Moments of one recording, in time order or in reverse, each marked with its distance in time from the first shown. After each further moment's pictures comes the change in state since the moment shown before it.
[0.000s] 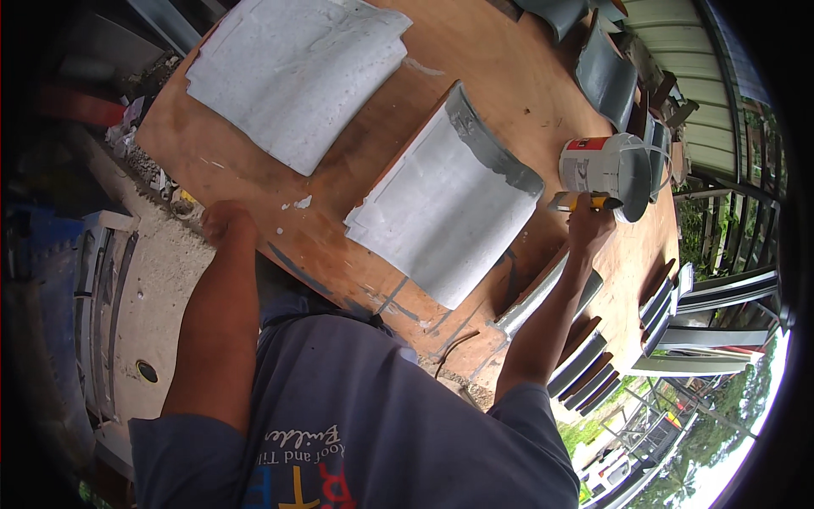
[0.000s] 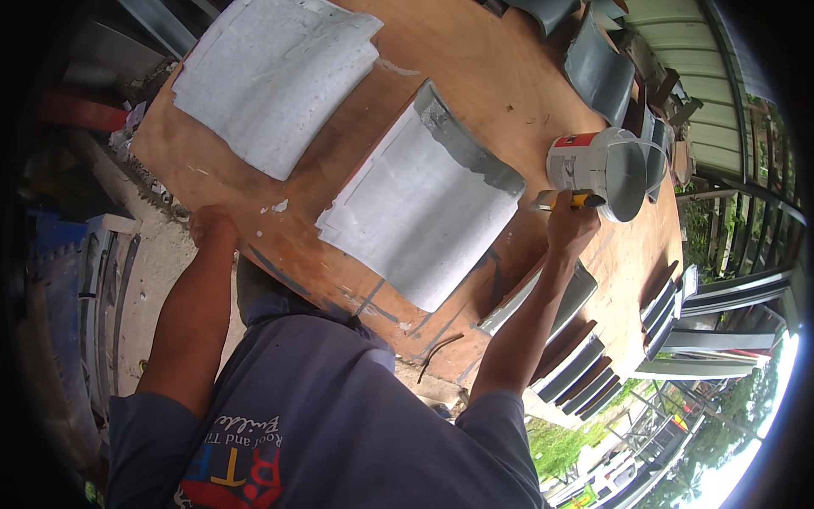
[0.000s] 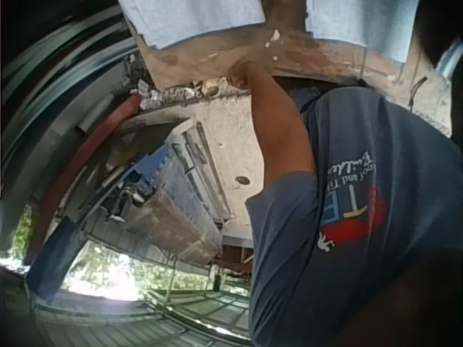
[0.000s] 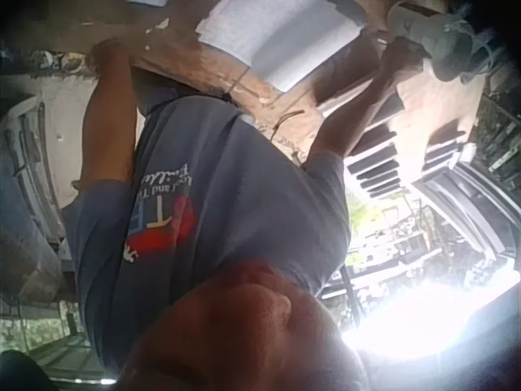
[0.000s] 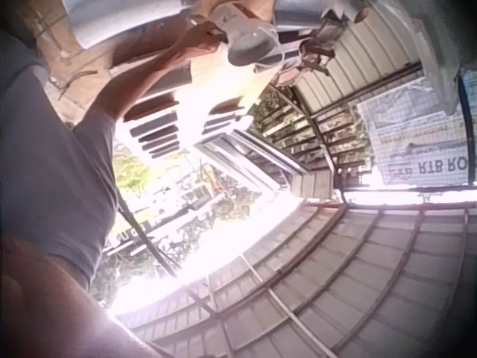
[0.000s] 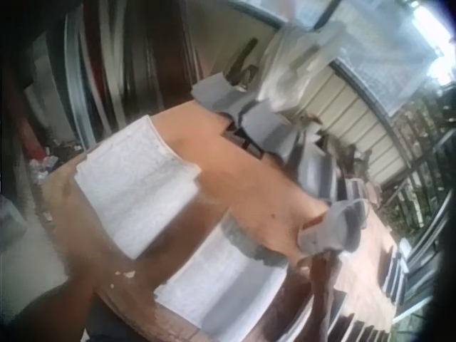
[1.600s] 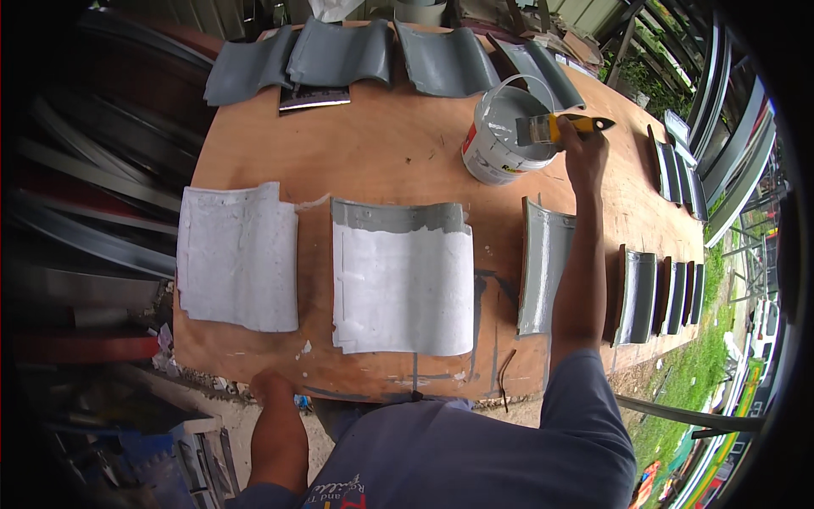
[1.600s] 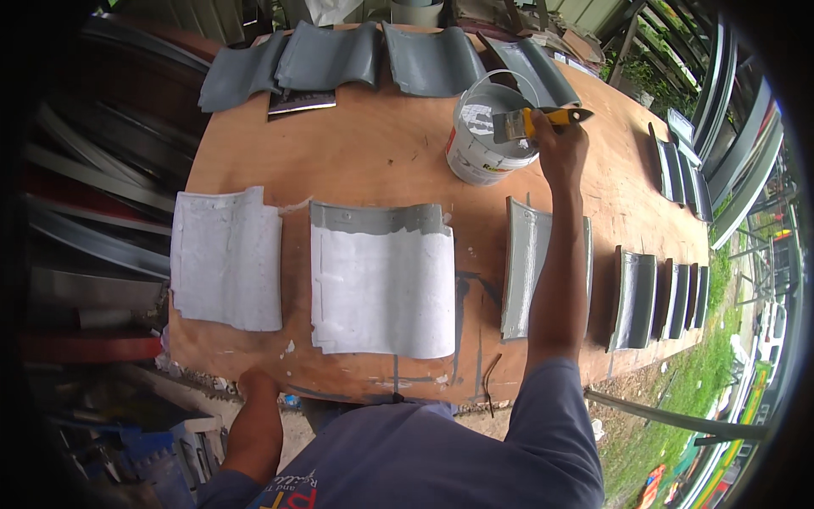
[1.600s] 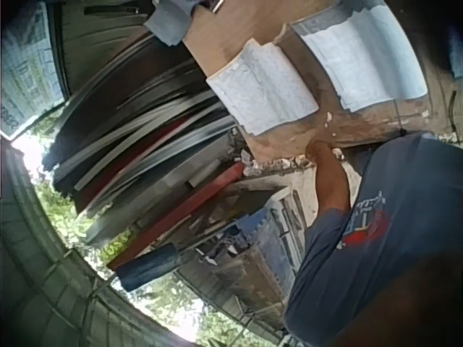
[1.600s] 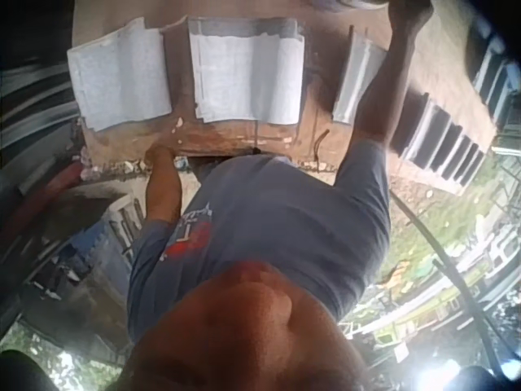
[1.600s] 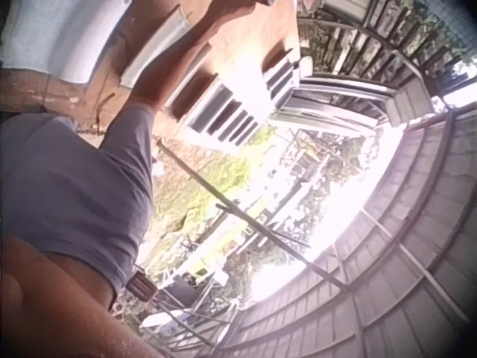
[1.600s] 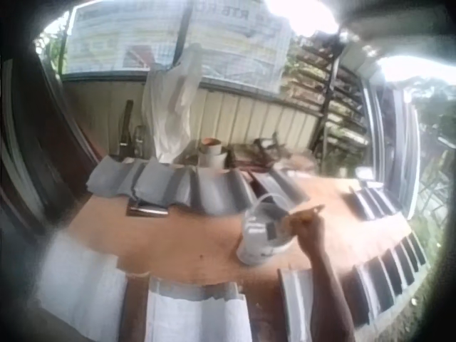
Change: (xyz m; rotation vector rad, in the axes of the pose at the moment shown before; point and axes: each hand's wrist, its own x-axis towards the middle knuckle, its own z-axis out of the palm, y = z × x) left_hand -0.090 -0.026 -0.087 0.835 0.092 0.952; right_hand 0.081 0.034 -0.133 0.320 0.316 0.126
